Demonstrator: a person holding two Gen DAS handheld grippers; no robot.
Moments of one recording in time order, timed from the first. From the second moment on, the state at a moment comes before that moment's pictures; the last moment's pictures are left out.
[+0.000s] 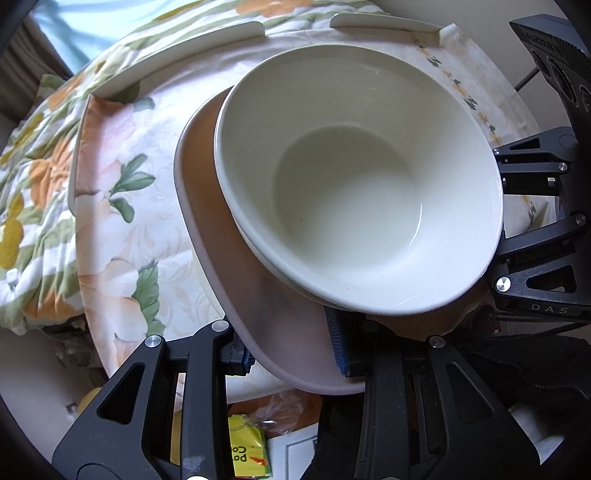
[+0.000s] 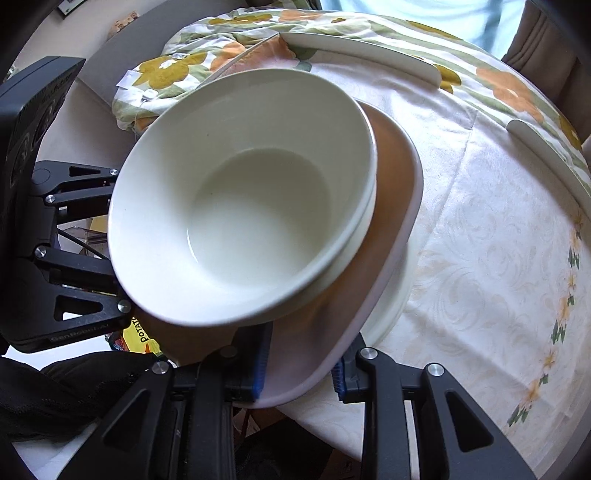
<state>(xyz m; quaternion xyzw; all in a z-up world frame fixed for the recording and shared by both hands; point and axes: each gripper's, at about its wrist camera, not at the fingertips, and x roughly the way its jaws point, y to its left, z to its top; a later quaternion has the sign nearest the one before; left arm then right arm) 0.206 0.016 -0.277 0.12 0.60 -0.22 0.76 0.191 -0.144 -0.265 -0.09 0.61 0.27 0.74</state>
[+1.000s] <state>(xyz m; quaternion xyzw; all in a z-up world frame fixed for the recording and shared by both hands) 0.223 0.004 -0.281 0.14 0.64 -0.25 0.72 0.203 -0.146 -0.270 -0.07 0.65 0.23 0.72</state>
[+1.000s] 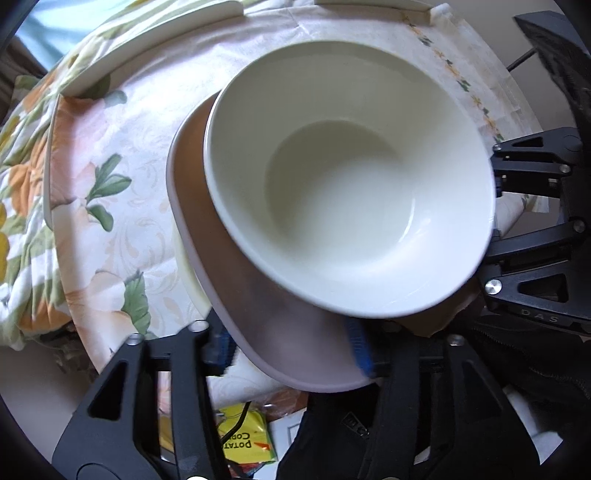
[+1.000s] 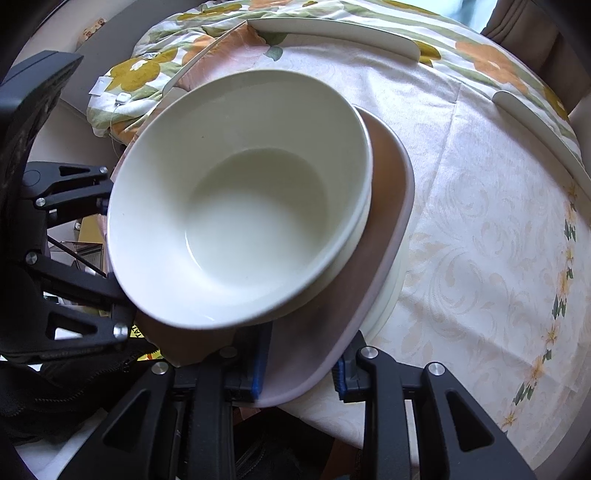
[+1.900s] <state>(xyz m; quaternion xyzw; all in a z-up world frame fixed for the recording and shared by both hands) 0.172 0.036 -0.182 0.10 0.57 -0.20 0.79 0.152 -0.184 -0.186 -0.01 0.59 0.20 0.78</state>
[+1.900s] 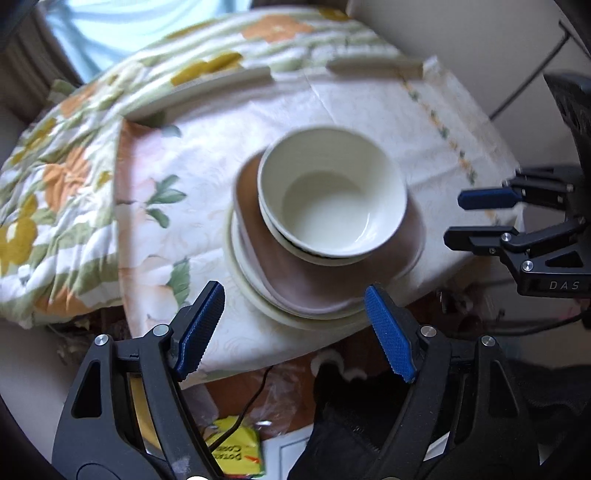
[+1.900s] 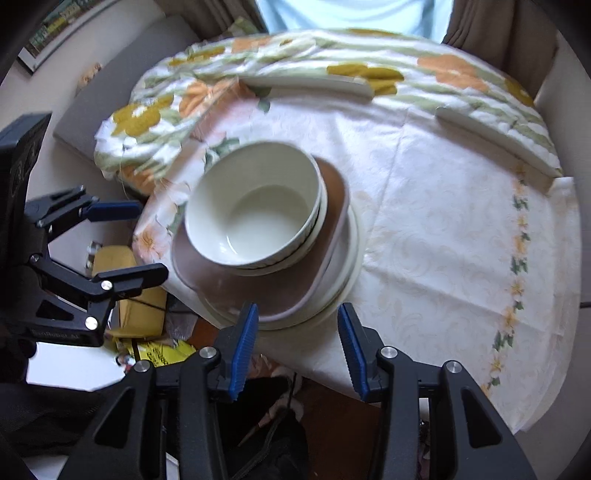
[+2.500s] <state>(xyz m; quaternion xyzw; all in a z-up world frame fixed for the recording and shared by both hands) 0.013 0.031 0.004 0.02 0.23 -0.06 0.97 0.010 -0.237 -0.007 0.04 0.29 0.05 0.95</state>
